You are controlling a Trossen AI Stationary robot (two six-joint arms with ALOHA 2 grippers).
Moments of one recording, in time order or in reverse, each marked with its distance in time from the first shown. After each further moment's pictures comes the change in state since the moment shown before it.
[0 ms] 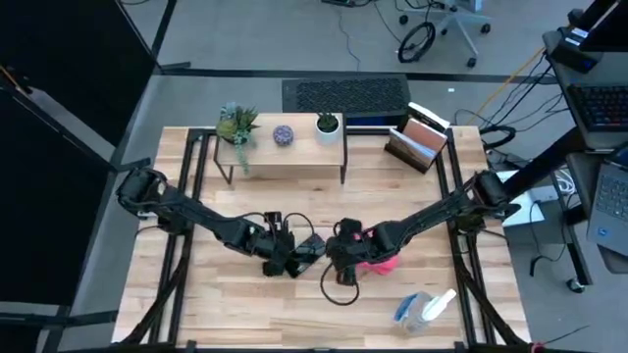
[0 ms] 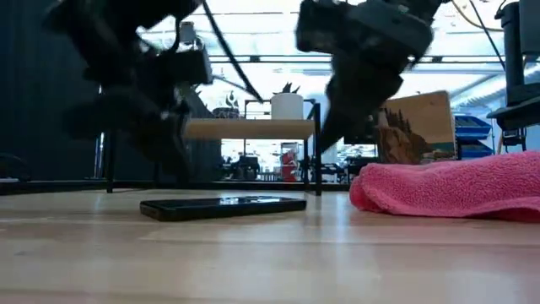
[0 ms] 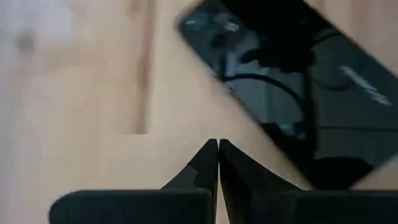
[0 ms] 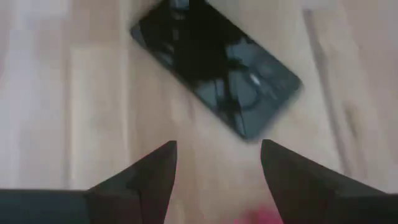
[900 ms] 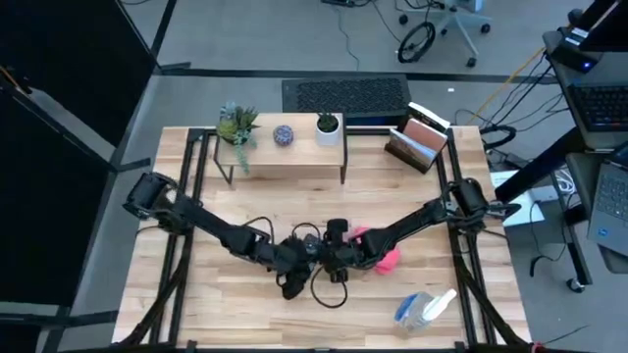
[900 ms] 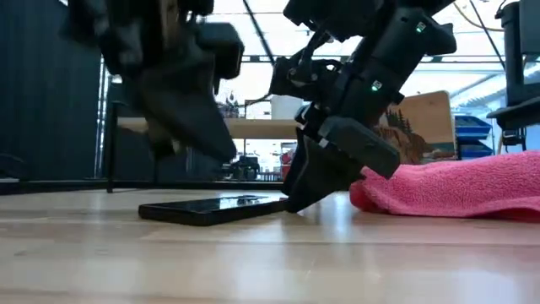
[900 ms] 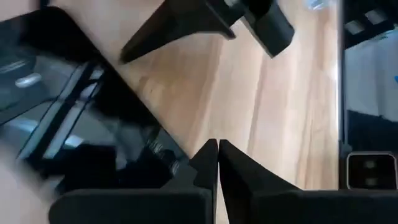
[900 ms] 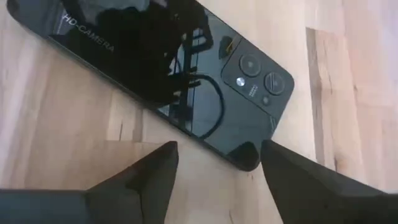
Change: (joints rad) left arm -0.054 0.059 0.118 0.115 0.253 -0.583; right arm -0.029 0.159 -0.004 0.129 0.158 -0.310
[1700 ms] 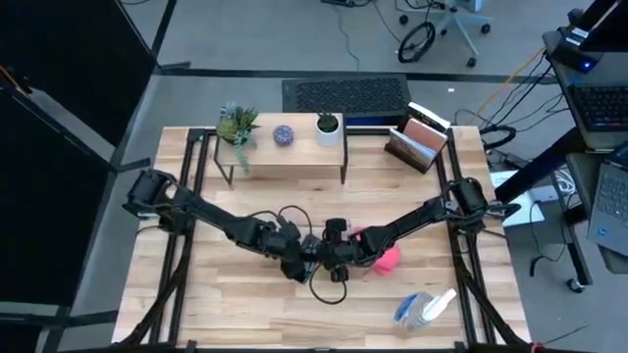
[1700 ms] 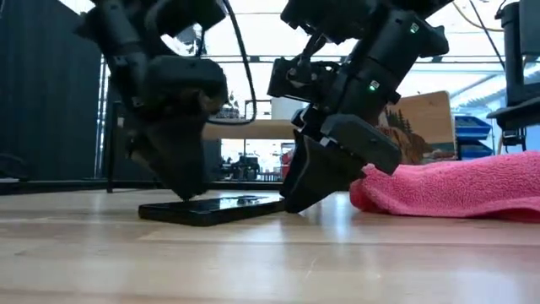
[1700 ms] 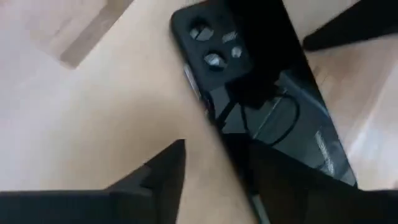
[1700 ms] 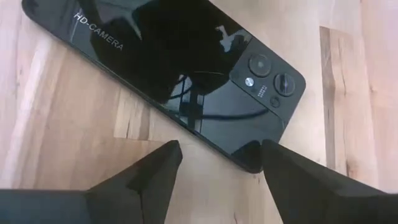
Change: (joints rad) left arm 0.091 0.057 0.017 -0.192 -0.094 -0.112; right arm -0.002 -0.001 0.002 -0.015 -0.079 -0.003
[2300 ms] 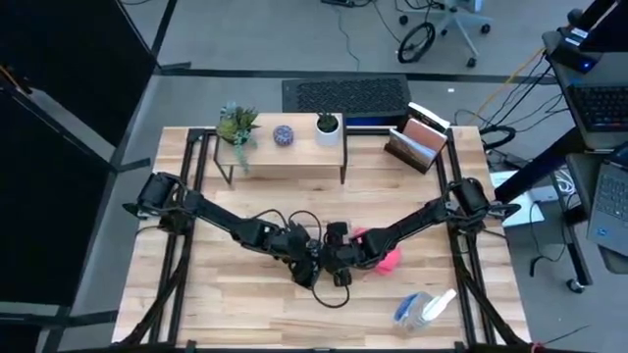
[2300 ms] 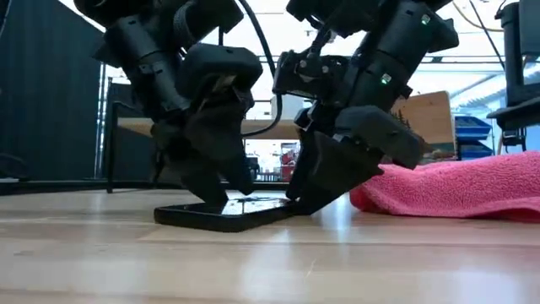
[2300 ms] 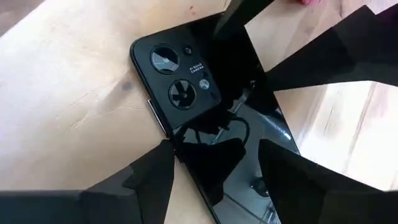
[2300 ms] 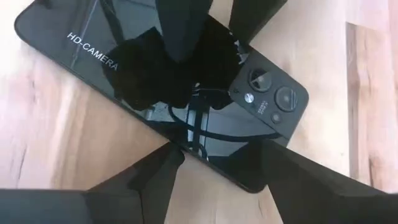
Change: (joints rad) left arm -0.005 0.072 -0.004 0.283 0.083 -0.026; right arm 0.005 -0.002 -0.003 0.003 -0.025 -0.003
